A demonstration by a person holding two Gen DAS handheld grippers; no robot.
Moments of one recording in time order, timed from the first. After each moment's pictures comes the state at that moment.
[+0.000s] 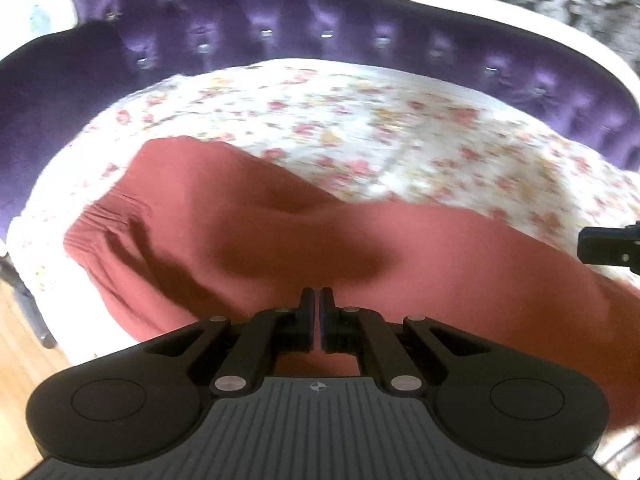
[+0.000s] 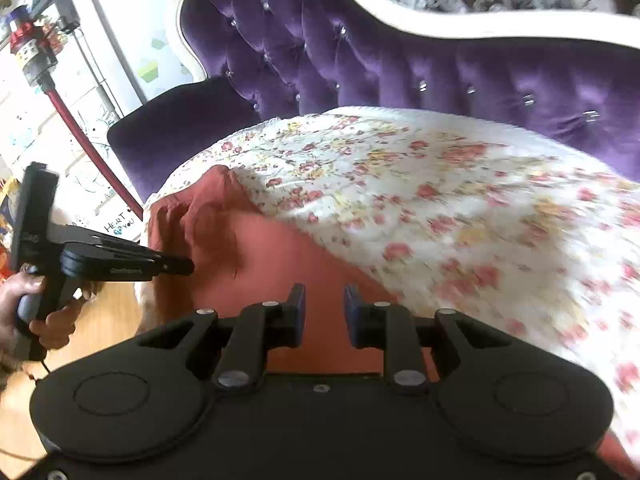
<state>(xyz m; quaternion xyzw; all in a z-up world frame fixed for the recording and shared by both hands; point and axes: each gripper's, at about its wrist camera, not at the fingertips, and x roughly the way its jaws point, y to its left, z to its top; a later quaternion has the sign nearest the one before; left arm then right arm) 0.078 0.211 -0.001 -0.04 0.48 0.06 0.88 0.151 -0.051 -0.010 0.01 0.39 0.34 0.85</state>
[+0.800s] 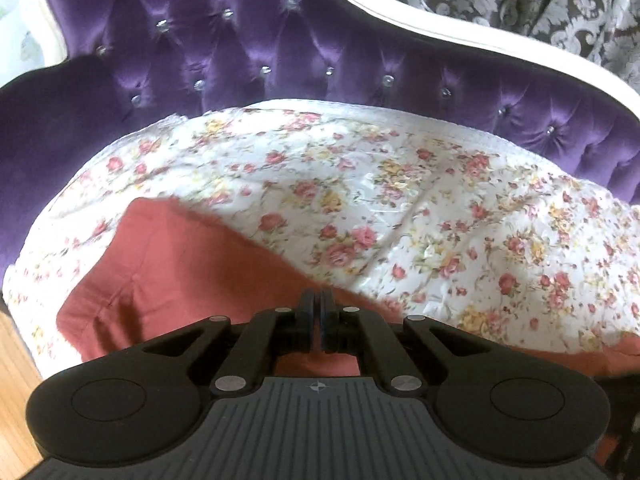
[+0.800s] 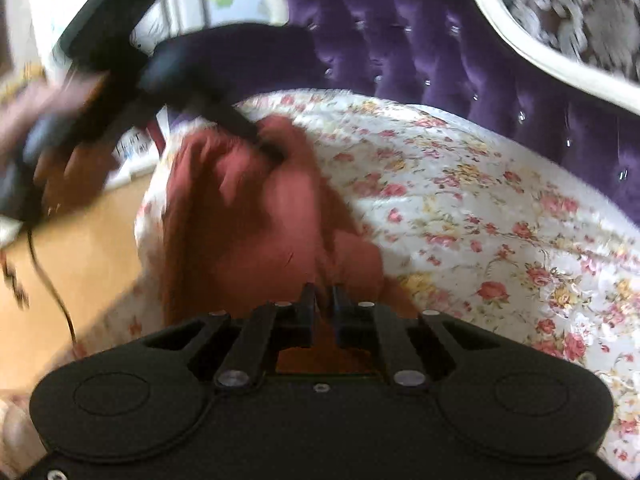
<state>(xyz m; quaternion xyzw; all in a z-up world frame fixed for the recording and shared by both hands) 0.124 0.205 0.015 -0.04 0.45 0.05 0.89 0.104 0.044 -0.053 -0.17 0.33 0.39 0.85</state>
